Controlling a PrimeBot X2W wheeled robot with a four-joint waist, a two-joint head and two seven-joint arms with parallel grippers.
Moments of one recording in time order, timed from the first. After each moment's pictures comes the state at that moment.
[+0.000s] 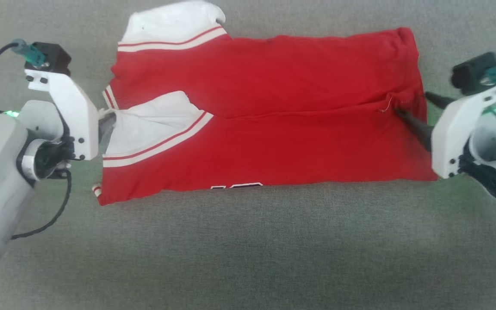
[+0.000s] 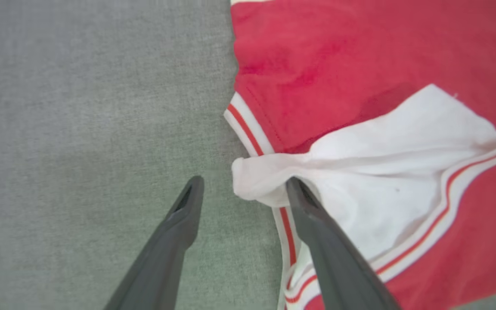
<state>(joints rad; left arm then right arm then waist) -0.97 0.65 -0.80 0.58 -1.04 0.06 0.55 -0.69 -0.54 0.44 0.31 0.65 0.13 0.47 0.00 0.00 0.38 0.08</state>
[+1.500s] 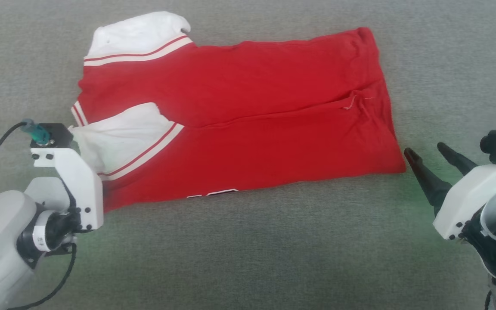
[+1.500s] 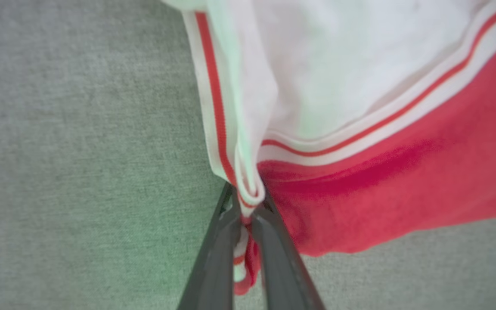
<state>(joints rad) -0.65 0.80 -0.80 0.20 -1.13 0.36 0.65 -0.23 -0.25 -0.03 -0.10 0.46 0.13 0.53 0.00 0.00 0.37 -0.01</state>
